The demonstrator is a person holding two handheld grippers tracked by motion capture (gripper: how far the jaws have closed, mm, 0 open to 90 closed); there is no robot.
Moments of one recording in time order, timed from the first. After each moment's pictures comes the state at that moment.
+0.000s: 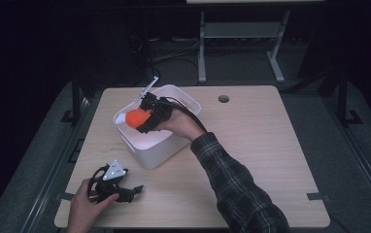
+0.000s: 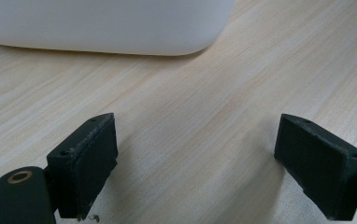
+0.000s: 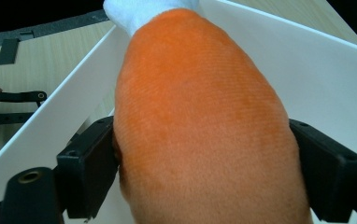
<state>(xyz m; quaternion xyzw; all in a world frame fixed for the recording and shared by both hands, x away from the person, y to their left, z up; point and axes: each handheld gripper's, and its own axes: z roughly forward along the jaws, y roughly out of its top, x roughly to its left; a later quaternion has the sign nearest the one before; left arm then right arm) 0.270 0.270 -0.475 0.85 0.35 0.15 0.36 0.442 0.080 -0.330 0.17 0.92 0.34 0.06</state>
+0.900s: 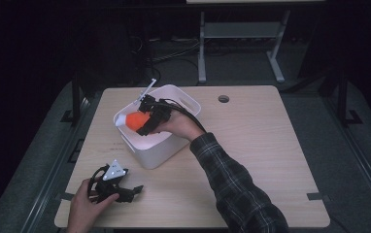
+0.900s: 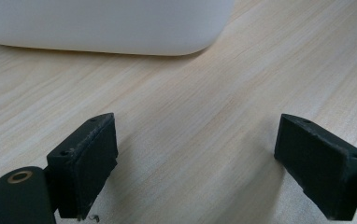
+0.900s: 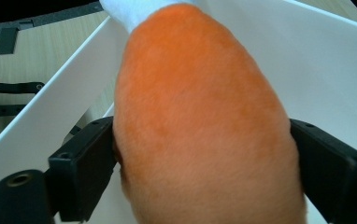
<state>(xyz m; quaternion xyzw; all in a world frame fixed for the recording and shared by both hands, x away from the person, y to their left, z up) 0.270 0.271 -0.475 0.85 0.35 0.15 0.36 0.443 0.084 -0.337 0.17 0.93 0.33 0.05</state>
